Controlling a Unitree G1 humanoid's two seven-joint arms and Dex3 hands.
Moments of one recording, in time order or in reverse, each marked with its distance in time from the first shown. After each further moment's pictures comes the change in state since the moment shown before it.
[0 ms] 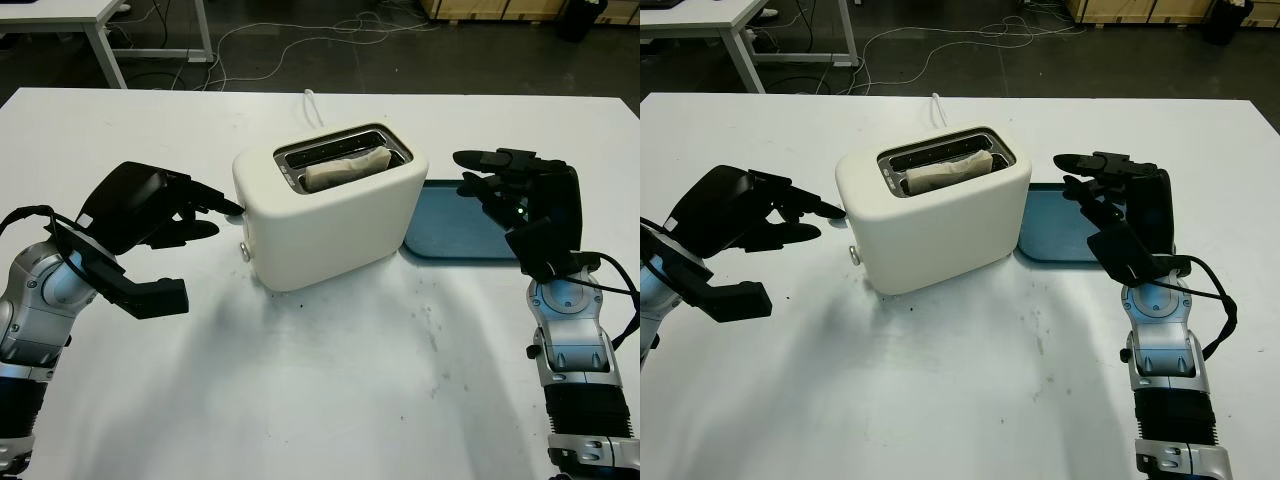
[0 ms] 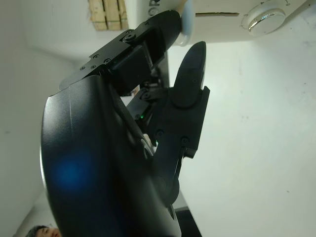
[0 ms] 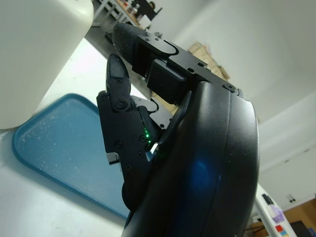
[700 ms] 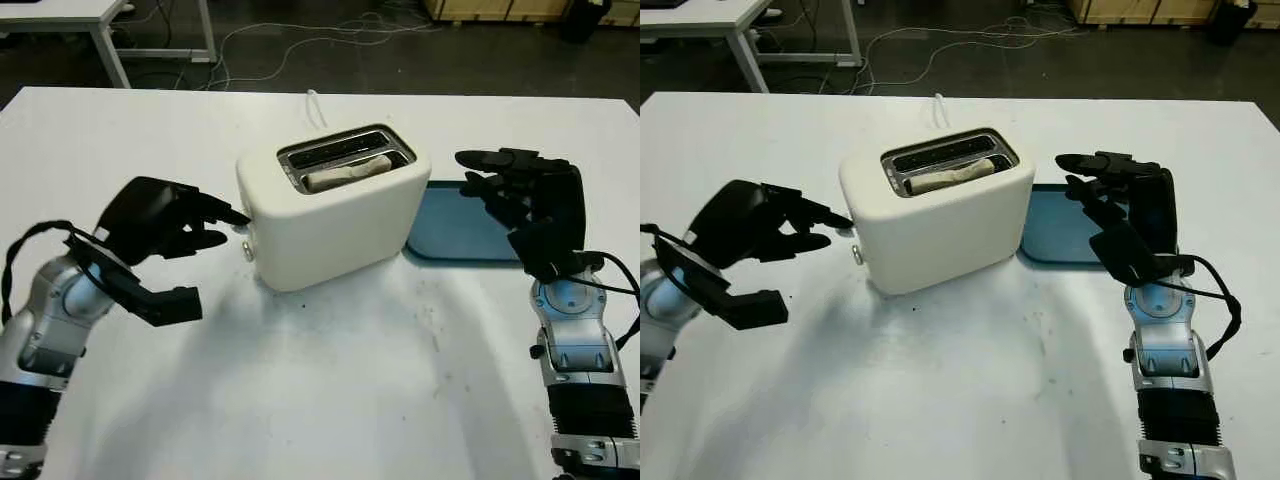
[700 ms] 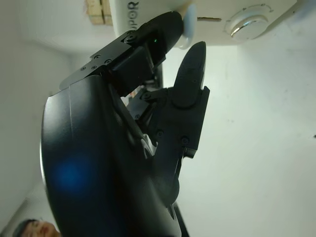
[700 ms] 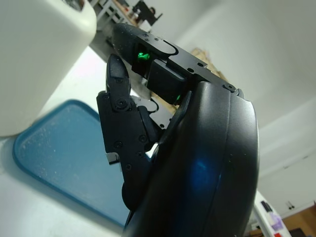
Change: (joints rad) left arm 0.039 -0.101 -0.101 0.073 0.115 0.016 0.158; right arm 0.007 -0.011 -0.001 -0.023 0.000 -0.001 0.000
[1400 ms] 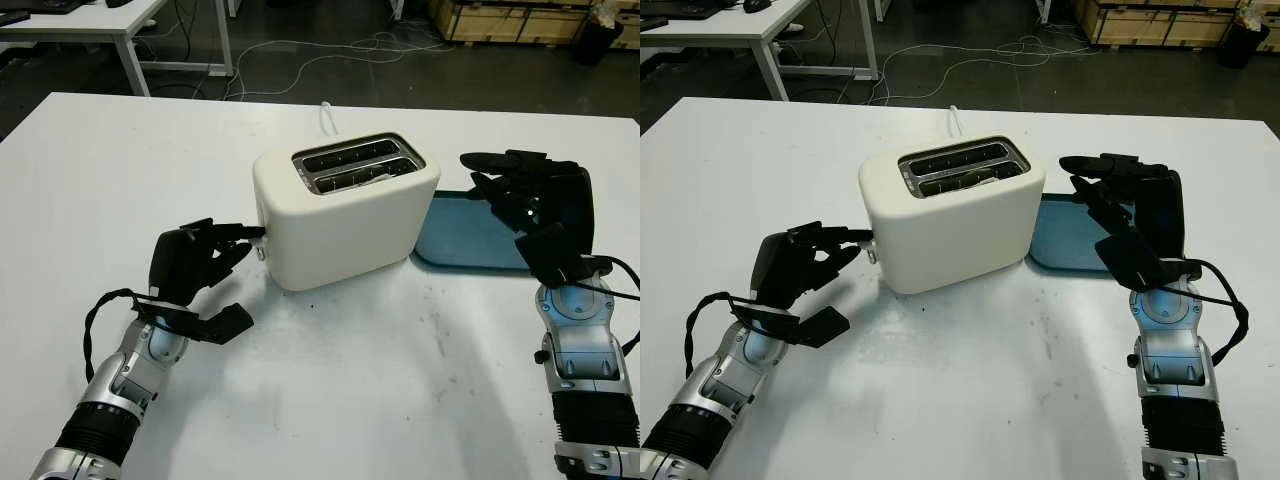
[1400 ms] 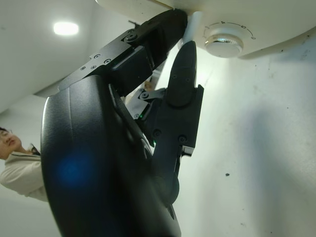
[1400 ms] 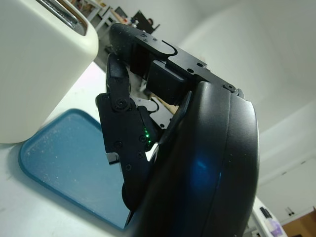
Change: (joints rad) left arm 0.019 -0.200 -0.088 0.299 0.008 0.000 0.466; right arm 0.029 0.000 -0.014 -0.037 0.007 0.004 0.011
